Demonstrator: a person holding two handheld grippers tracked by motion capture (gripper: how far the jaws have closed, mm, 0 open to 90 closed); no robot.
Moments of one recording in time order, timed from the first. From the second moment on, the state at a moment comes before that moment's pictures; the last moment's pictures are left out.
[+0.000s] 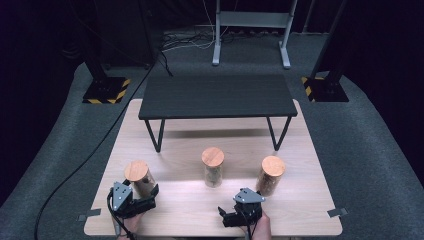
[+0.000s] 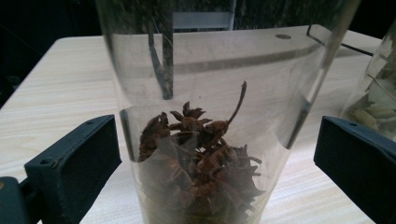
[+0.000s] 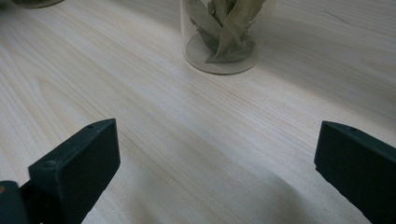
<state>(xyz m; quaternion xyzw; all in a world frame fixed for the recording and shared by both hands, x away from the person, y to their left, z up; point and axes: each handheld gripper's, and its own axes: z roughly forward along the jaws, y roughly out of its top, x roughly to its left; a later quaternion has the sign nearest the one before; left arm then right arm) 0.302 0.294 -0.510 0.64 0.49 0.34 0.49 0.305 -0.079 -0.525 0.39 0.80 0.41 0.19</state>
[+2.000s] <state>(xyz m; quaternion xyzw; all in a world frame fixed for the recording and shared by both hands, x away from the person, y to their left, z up) 0.302 0.297 -0.501 0.65 0.47 0.35 0.49 0.305 -0.078 -0.525 0.39 0.80 0.41 0.19</state>
